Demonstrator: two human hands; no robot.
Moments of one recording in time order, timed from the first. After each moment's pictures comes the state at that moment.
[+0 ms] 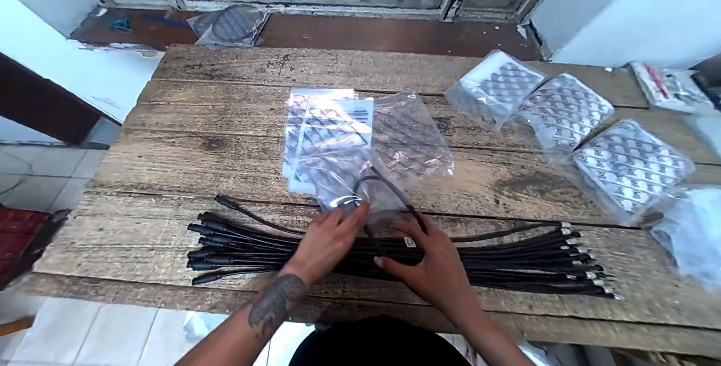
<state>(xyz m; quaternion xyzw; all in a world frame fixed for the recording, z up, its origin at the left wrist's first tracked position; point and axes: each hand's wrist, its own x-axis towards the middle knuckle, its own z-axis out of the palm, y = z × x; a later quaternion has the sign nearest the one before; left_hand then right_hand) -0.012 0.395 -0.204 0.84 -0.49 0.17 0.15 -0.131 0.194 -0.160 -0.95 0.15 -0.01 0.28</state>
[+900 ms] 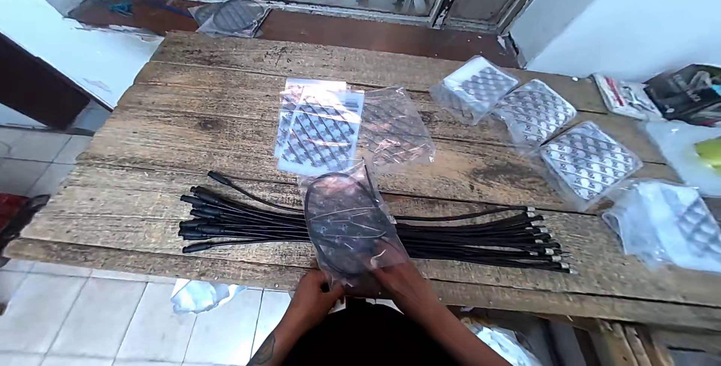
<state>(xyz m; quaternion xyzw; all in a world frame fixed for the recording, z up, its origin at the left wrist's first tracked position) -0.148 0.432 -0.232 0.80 -0.11 -0.38 0.45 -0.207 0.198 -0.242 -0.96 -0.17 -0.11 0.18</state>
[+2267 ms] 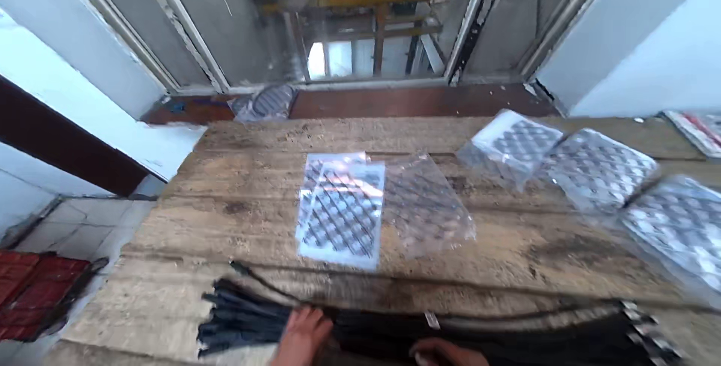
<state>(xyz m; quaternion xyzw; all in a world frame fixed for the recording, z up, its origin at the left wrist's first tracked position) -0.034 0.459 -0.222 0.91 -0.35 -0.05 0.21 -0.149 0.161 -0.176 -0.85 0.03 0.12 0.51</state>
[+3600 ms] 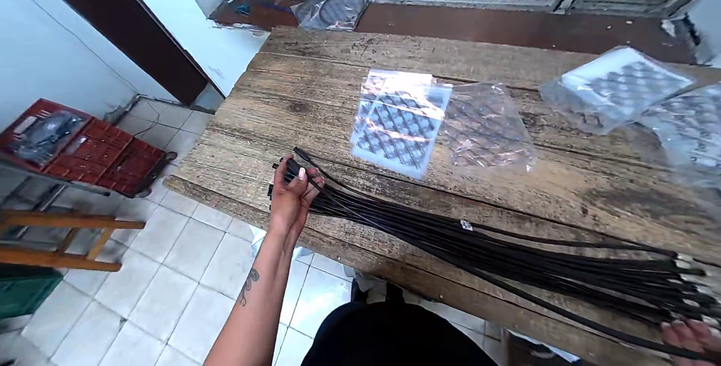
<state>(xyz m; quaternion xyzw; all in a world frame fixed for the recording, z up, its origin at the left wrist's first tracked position) -0.041 0.526 -0.160 0.48 0.19 0.01 0.86 -0.295 0.040 -0.154 -0.39 0.39 -0.25 0.80</state>
